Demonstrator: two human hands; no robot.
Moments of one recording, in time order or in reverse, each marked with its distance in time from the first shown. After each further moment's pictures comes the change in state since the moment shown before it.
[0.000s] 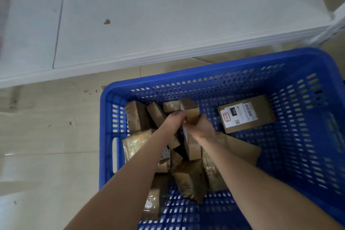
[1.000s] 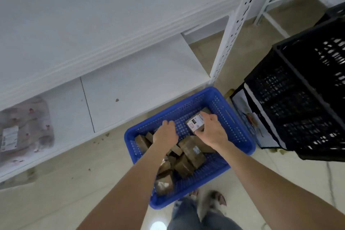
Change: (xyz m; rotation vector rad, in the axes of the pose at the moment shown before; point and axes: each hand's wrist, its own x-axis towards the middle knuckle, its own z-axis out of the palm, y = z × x) left_hand -0.352 0.129 -0.064 1.259 -0.014 0.636; right_hand -0.357 -0.117 -0.240 -0.136 0.231 -0.047
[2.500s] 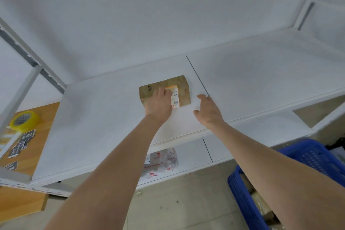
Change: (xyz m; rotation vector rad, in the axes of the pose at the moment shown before) left_hand -0.248 -0.499 -0.406 0.367 0.767 -0.029; right_hand -0.166 -0.640 0.136 -0.006 0.314 -0.410
